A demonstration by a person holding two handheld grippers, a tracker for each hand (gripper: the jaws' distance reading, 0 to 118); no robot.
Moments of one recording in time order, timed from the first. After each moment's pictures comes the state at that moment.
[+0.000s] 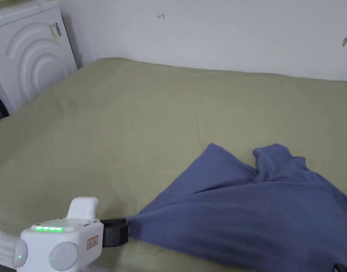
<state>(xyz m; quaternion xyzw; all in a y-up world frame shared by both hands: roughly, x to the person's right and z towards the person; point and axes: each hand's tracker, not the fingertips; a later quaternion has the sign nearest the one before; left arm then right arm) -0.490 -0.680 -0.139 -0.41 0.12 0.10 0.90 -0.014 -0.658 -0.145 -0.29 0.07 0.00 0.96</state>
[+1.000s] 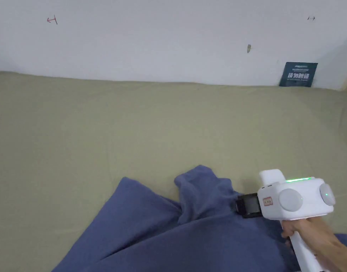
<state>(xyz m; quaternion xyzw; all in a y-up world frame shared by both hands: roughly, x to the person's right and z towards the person) -0.482 -0.697 -0.196 -0.46 0.08 0.12 0.88 0.031 -0.720 -0.527 -0.48 0.08 0.09 0.87</state>
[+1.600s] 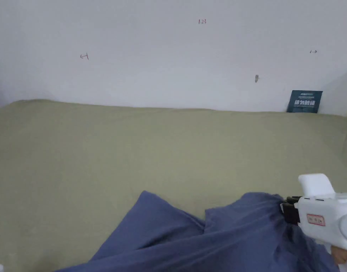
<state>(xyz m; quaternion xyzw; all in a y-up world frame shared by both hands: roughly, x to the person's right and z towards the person) -0.487 -0.638 -0.187 -0.40 0.10 0.12 0.90 0.055 -0.566 -0.363 -0.32 0.13 0.05 0.94</state>
